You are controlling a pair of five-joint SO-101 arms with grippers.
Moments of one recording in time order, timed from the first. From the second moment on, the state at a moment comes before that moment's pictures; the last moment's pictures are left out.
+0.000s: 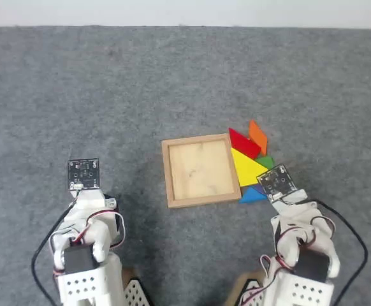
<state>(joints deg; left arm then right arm) -16.9 -103.2 96.7 72.0 -0.4 10.6 -103.3 87.1 74.5 43.3</state>
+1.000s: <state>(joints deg) -16.9 -103.2 96.7 72.0 -0.4 0.5 4.9 23.2 62.9 18.9</state>
